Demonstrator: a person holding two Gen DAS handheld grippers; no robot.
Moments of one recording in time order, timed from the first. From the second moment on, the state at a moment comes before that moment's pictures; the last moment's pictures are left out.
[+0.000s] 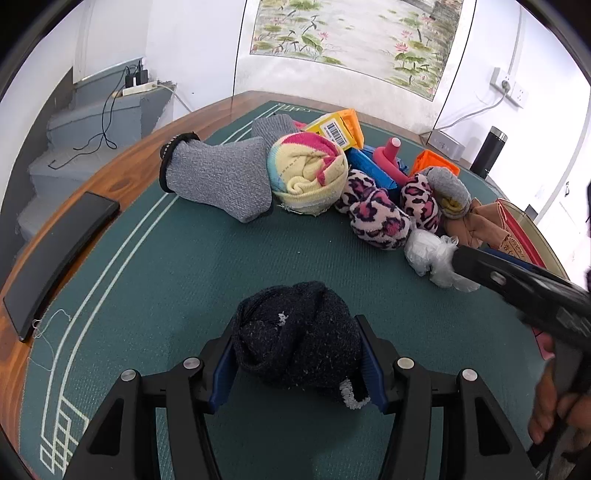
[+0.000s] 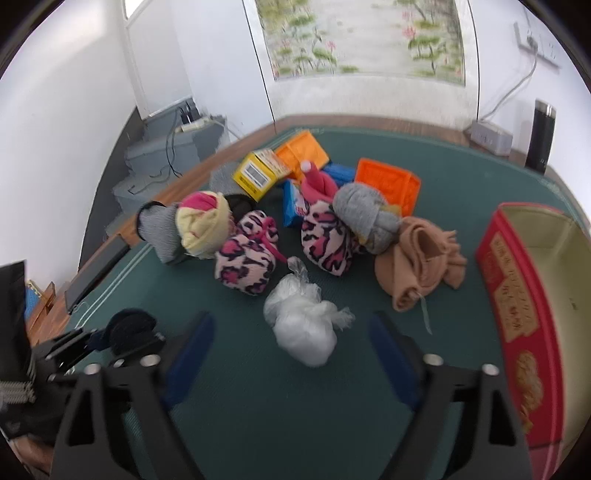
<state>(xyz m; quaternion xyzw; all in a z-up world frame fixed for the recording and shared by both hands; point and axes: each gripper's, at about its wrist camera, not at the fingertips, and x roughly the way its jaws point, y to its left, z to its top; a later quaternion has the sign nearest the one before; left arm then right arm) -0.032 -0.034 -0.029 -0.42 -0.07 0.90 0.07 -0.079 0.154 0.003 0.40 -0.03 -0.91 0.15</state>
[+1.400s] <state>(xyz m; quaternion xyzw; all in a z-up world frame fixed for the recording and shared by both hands) -0.025 0.117 0.044 -0.34 0.01 0.92 0.21 -0.001 0.332 0.073 0.23 -0.09 -0.96 -0.08</state>
